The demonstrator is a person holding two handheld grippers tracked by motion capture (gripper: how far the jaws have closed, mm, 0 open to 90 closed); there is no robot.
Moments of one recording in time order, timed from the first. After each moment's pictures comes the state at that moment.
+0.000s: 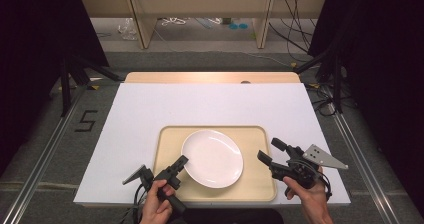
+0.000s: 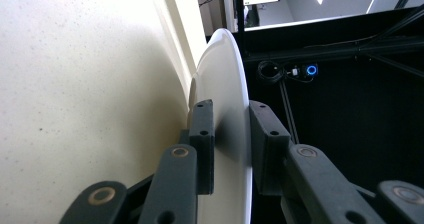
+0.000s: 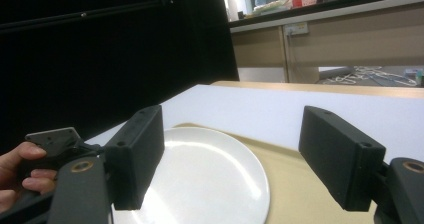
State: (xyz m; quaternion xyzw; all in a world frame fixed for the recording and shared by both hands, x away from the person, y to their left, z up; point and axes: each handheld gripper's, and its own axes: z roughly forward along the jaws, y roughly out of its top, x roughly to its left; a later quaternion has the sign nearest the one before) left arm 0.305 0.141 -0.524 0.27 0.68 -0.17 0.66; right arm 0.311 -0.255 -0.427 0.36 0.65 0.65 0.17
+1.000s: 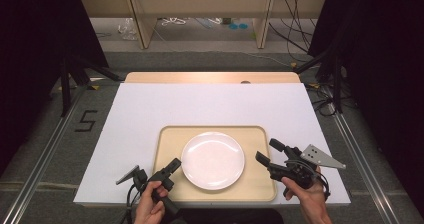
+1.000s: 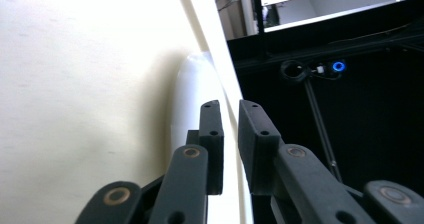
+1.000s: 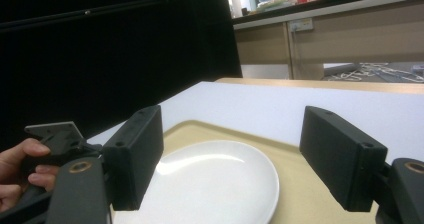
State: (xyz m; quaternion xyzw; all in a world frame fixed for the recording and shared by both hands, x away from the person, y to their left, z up) left arm 0.300 0.157 -0.519 0.30 0.70 -0.13 0.64; right arm 0.312 -0.250 -0.430 0.35 0.65 0.65 0.17
